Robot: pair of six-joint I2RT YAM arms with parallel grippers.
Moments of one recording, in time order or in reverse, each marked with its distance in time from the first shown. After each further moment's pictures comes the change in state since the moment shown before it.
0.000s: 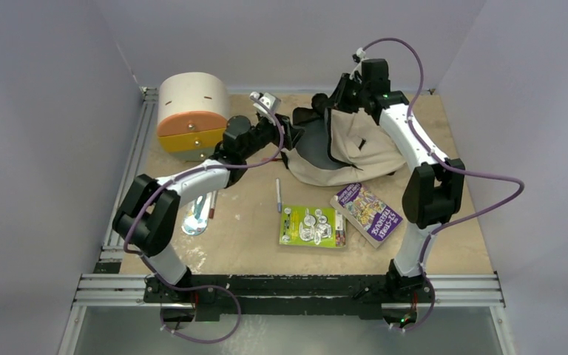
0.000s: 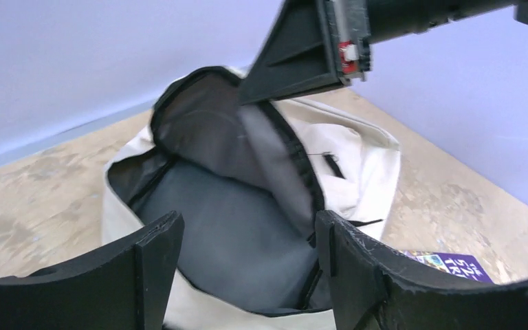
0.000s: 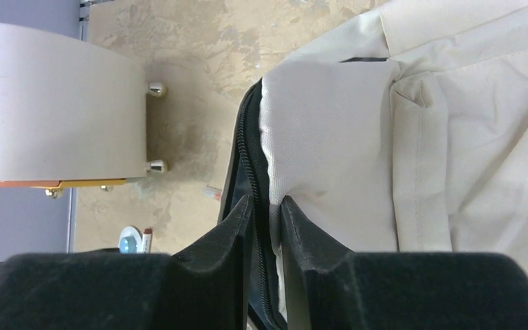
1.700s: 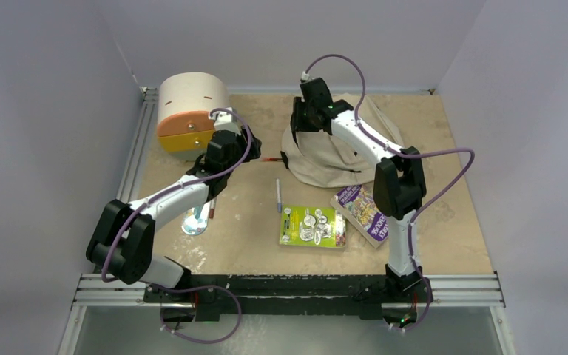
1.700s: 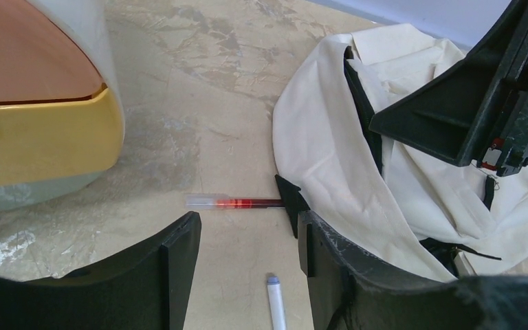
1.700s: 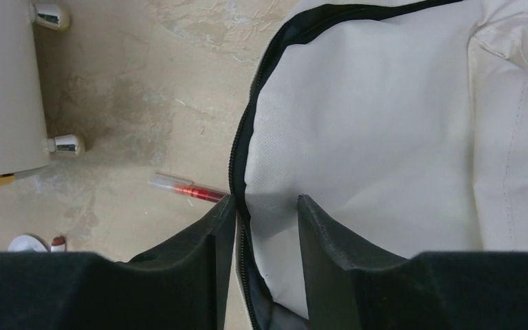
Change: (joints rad) left arm 0.071 -0.225 -0.204 -0.367 -0.462 -0.288; right arm 0.283 0.201 0.111 -0.095 0.349 -0.047
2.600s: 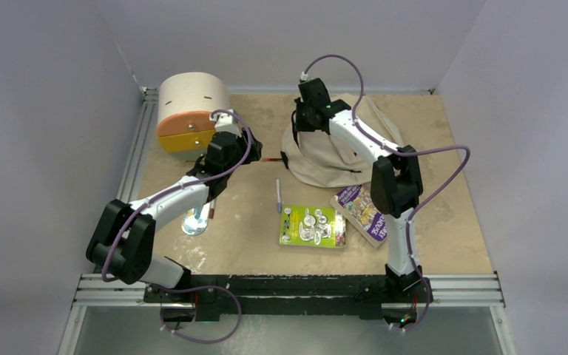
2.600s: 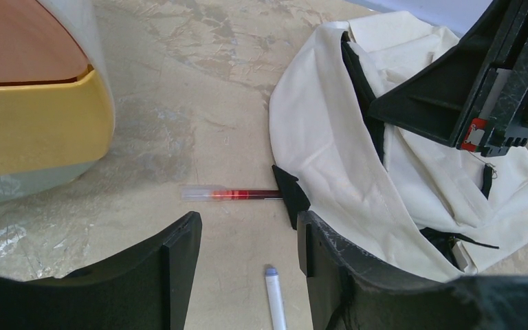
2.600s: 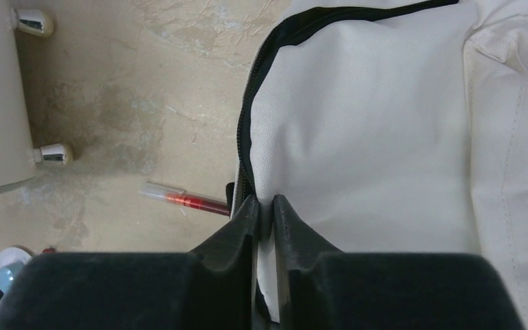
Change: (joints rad) left arm 0.000 0.000 -0.013 0.000 0.028 -0.006; right arm 0.002 0.034 0.028 -0.008 0.025 0.000
